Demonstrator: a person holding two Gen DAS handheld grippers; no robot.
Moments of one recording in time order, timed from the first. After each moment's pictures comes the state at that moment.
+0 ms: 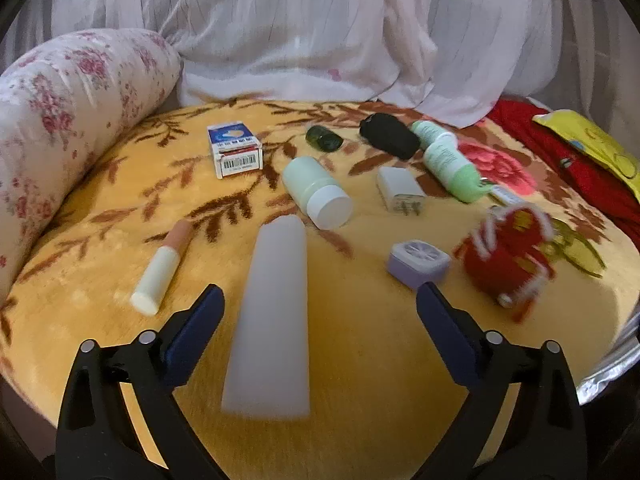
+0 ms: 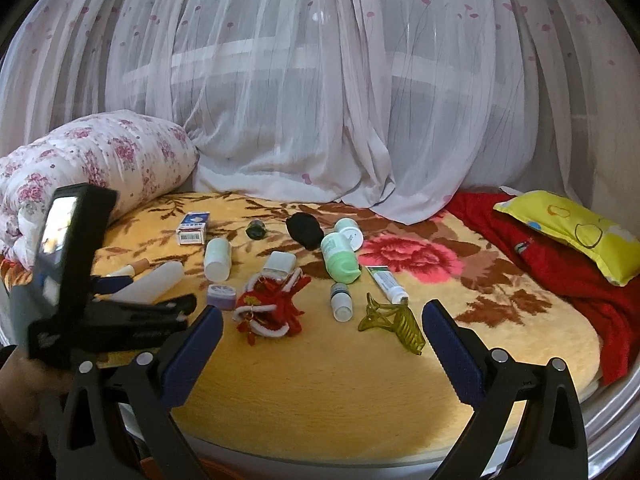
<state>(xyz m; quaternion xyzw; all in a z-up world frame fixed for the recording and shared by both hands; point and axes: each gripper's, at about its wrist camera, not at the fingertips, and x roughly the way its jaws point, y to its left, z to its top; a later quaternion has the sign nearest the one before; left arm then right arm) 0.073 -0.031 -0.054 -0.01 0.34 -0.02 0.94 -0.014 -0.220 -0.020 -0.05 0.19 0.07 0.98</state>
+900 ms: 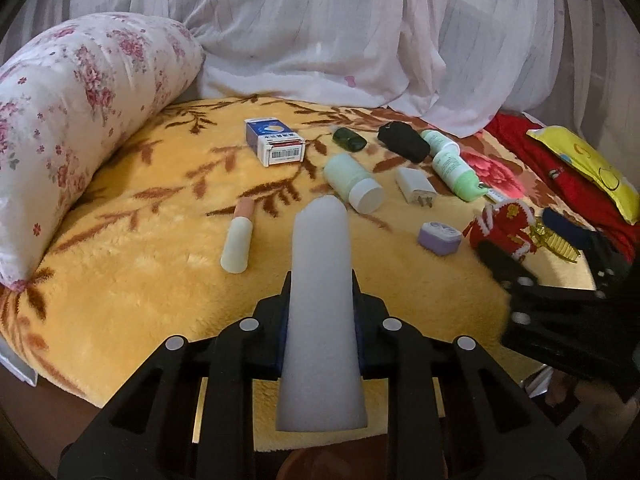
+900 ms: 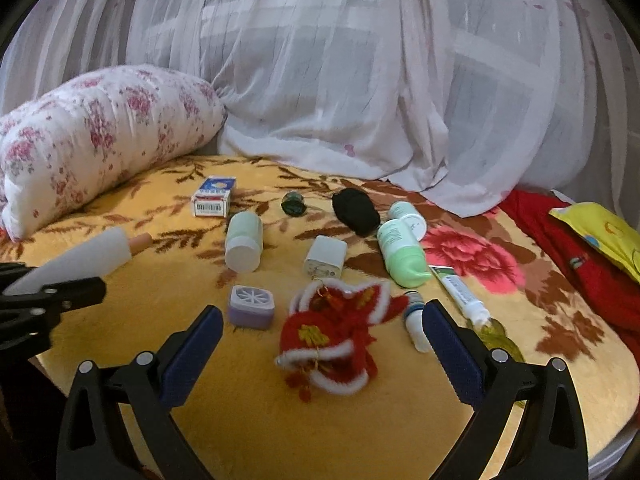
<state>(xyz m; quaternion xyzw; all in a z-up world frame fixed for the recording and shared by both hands) 0.023 0.021 -0.037 -0.04 0.33 -0.04 0.94 0.063 -0.155 -0.051 -0.10 0.24 0.11 0.96</state>
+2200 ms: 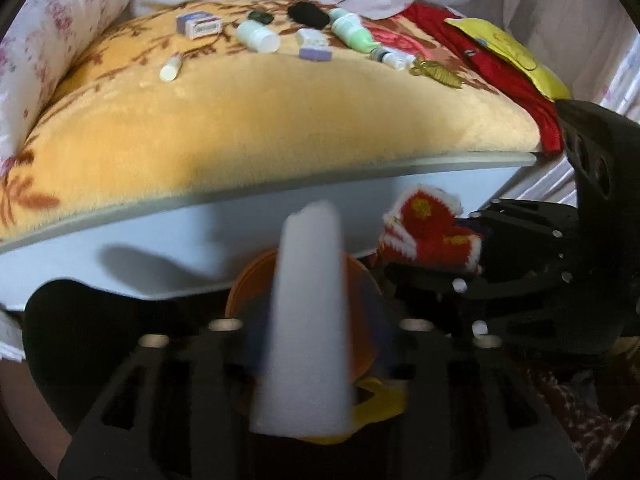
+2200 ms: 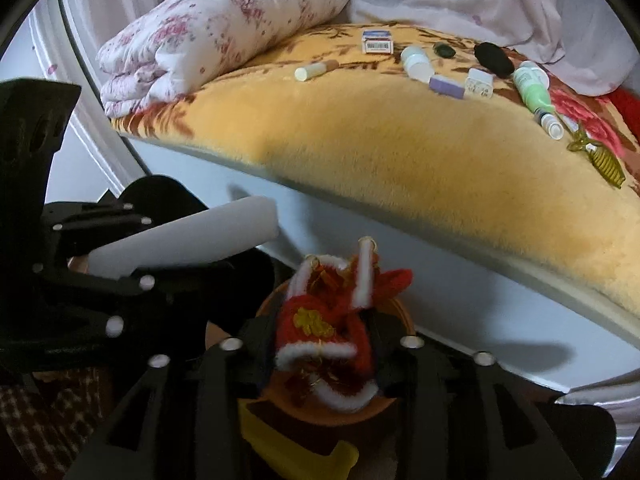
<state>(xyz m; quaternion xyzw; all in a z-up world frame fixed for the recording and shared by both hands) -0.112 -0.007 -0.058 -0.02 0.50 -0.15 0.85 -0.089 -0.143 -0.072 -0.08 0.47 0.31 0.82</state>
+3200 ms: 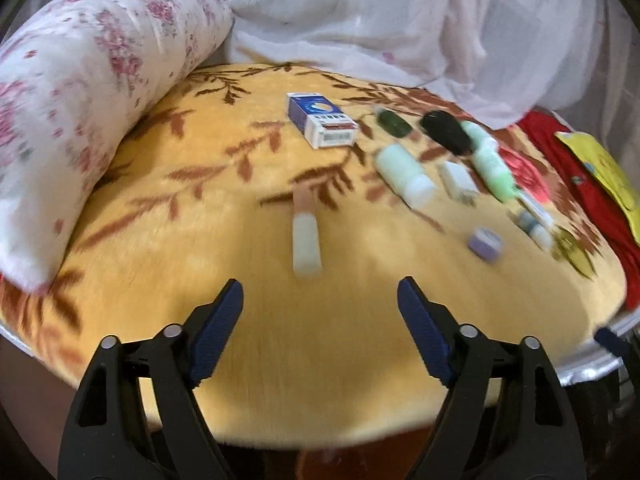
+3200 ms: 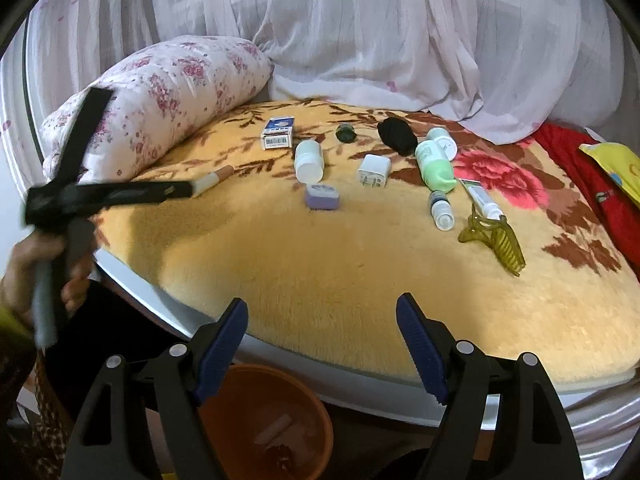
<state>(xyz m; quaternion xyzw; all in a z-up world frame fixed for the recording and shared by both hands) 0.055 0.065 -0.032 -0.06 0.40 0.00 0.91 -0.021 -0.188 -0.032 -0.06 0.36 0.21 0.91</state>
